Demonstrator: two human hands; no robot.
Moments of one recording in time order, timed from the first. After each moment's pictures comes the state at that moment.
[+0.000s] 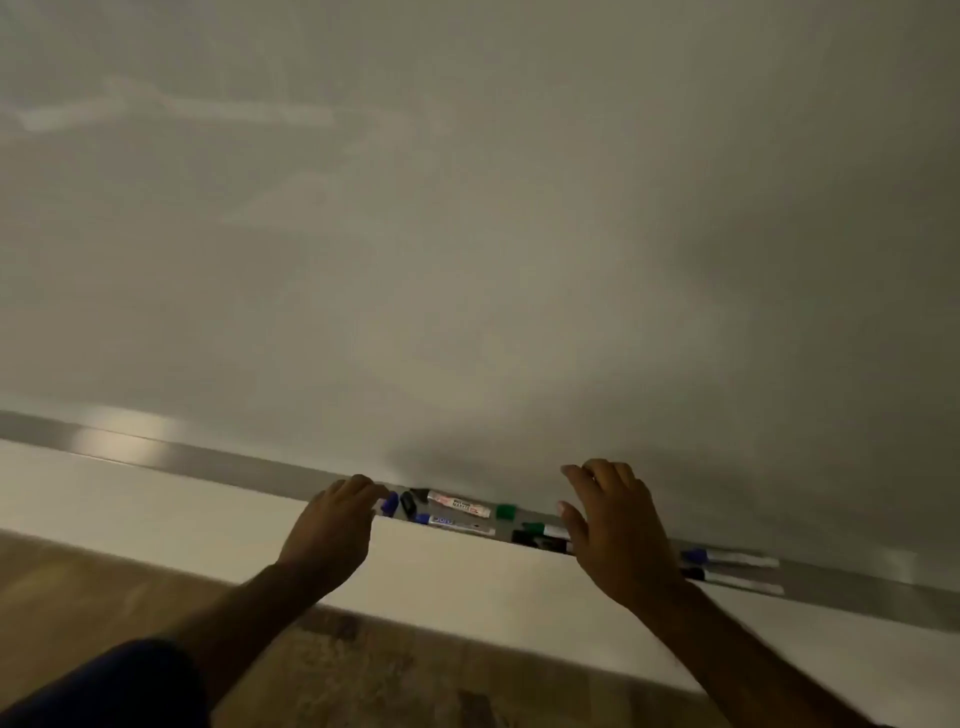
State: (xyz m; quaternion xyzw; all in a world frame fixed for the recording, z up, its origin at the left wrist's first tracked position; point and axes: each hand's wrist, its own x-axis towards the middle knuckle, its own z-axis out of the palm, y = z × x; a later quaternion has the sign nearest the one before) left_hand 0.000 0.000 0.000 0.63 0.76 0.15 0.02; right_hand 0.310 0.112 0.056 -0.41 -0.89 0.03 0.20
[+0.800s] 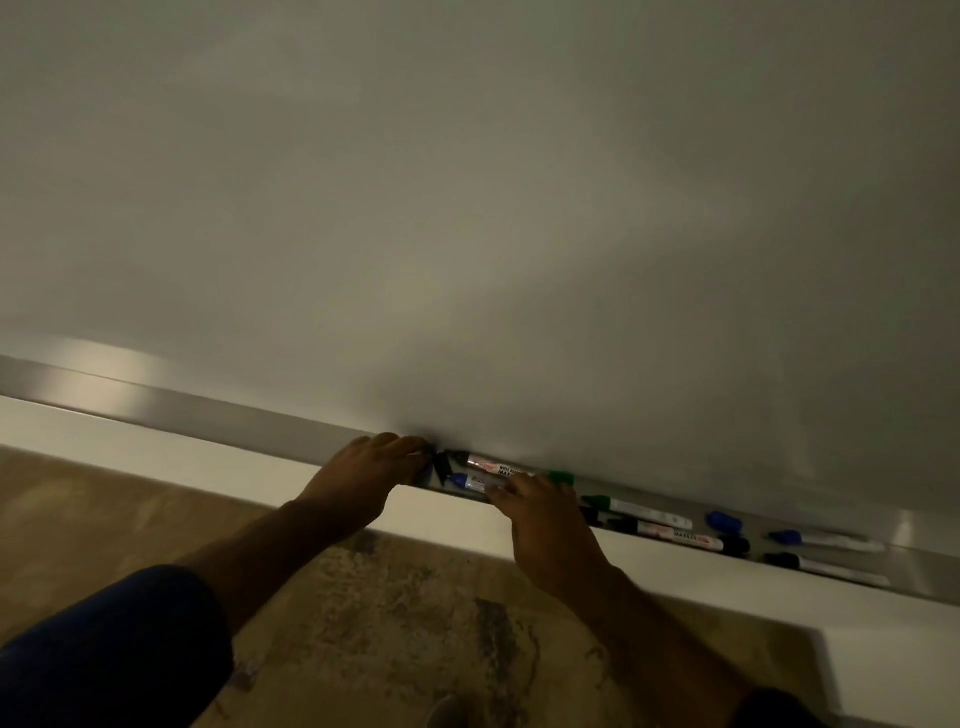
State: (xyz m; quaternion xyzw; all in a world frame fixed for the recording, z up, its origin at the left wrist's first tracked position) left_hand -0.073 0.054 -0.056 0.76 0.64 0.05 0.06; right_hand 0.176 0.113 -0.053 -0.38 -0.91 0.16 0.02
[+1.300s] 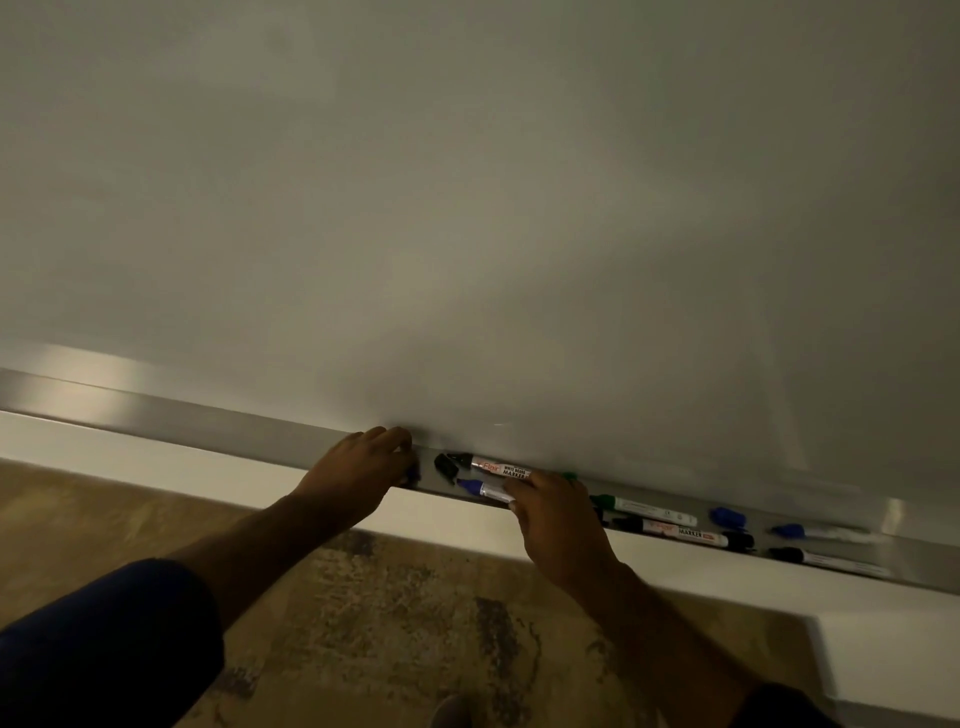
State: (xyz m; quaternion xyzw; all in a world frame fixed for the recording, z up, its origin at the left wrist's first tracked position) left_hand -0.084 0.063 -0.051 0.76 0.64 0.02 0.06; right_hand 0.175 0.120 -0.054 -0.42 -0.90 0.14 0.05
